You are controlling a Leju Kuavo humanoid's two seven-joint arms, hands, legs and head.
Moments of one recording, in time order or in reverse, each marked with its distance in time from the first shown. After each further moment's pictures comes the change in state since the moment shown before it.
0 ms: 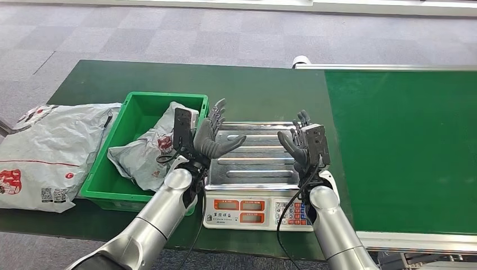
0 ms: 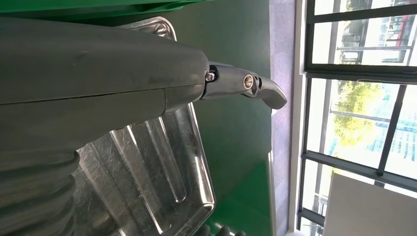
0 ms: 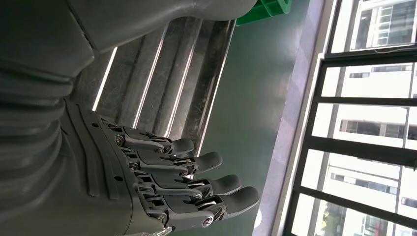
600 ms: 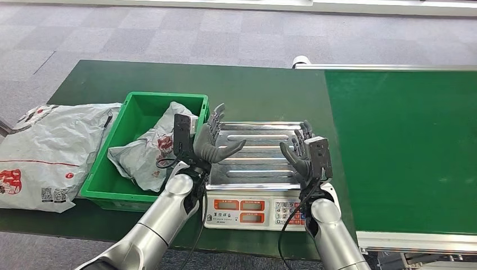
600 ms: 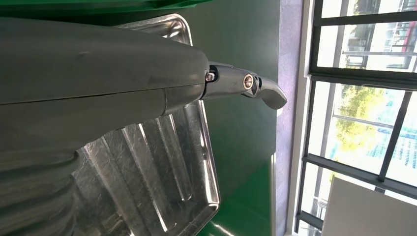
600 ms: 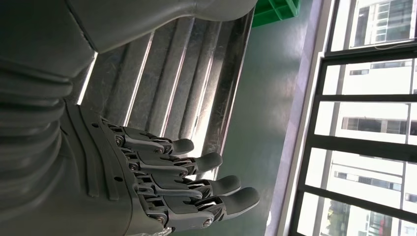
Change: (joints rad) left arm 0.033 -0.008 0.000 -0.012 0.017 0.006 -0.004; right arm 0.096 -0.013 0.010 -0.083 -0.018 -0.022 -0.010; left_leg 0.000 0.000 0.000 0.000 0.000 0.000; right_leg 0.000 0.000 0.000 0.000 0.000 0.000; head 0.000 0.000
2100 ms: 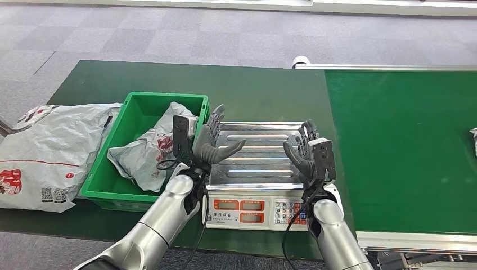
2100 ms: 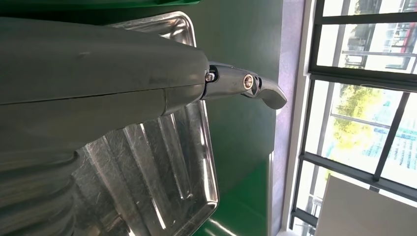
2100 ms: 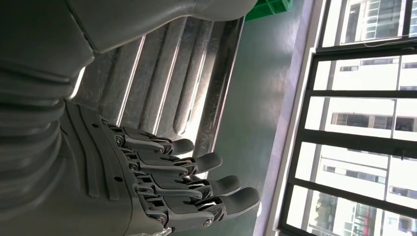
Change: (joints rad) left arm -0.007 -0.001 0.000 0.035 0.034 -0.009 -0.036; right arm -0.005 -0.022 0.014 -0.004 -0.016 -0.021 -0.038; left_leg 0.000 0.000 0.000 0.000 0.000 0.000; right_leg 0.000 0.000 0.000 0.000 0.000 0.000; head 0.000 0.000
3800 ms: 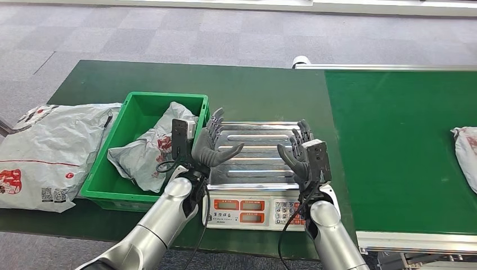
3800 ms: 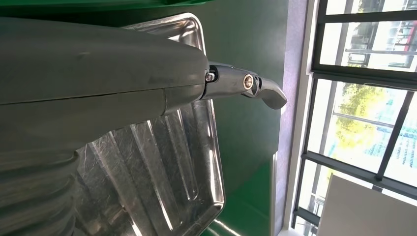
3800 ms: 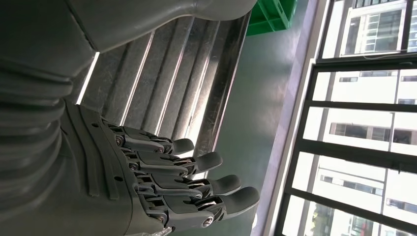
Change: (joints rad) left arm 0.017 0.010 0.000 0.000 0.004 -0.013 -0.010; right arm 0.015 0.019 0.002 -0.025 0.038 0.033 0.014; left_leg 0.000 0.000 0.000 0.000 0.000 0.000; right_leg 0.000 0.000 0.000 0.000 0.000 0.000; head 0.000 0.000
